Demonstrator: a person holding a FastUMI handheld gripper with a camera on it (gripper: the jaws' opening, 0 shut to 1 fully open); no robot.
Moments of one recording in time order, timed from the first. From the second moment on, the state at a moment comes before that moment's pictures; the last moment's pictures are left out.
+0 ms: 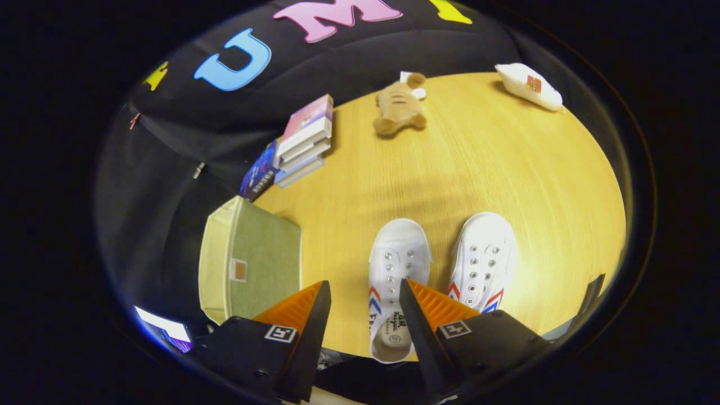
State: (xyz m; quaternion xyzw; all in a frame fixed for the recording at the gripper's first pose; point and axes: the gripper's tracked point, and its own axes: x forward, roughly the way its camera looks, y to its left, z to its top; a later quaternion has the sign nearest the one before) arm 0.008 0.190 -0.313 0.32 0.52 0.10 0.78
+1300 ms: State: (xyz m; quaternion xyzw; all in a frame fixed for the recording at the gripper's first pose) arm -0.013 0.182 -0.340 0.26 0.59 0.04 0.76
